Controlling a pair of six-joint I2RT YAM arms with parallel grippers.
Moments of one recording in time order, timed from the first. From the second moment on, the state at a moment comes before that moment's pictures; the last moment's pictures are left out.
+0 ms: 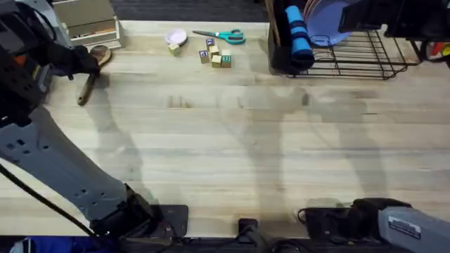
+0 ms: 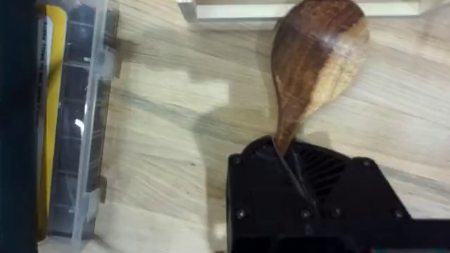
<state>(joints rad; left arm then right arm) 0.59 2.14 1.57 -0.49 0.18 0.24 0.00 1.25 1.36 -0.88 -0.06 0.08</state>
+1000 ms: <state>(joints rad) 0.29 2.01 1.56 -0.55 0.16 0.24 0.00 1.25 1.36 -0.88 -0.06 0.08</state>
